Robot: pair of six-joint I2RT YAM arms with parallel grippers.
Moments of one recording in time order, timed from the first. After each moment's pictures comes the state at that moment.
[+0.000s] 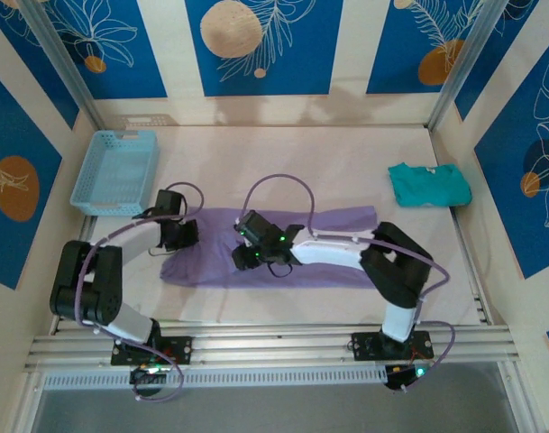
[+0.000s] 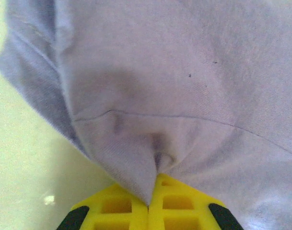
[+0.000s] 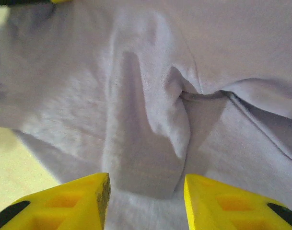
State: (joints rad) left arm -0.17 1.49 0.76 -0.41 0.08 -0.39; right arm 0.99 1.71 1.09 -0.29 -0.03 0.48
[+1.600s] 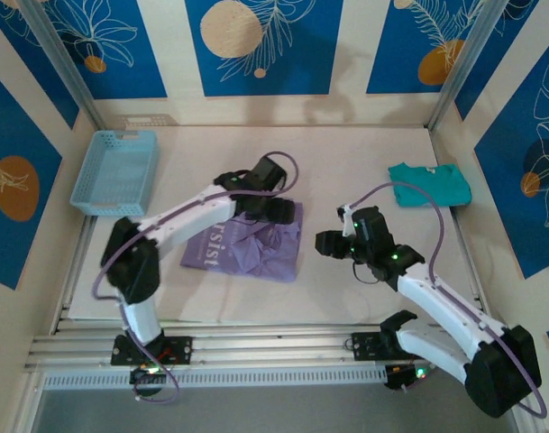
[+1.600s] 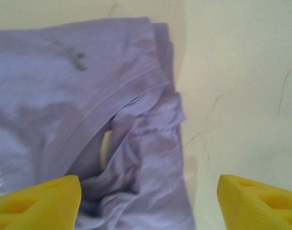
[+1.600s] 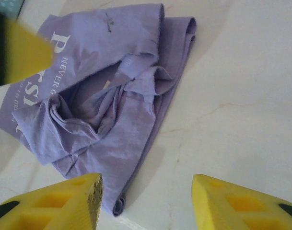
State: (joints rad) left arm -0.76 1.74 1.47 -0.78 0.02 -0.54; right arm 0.49 0.96 0.57 -0.34 -0.19 0.47
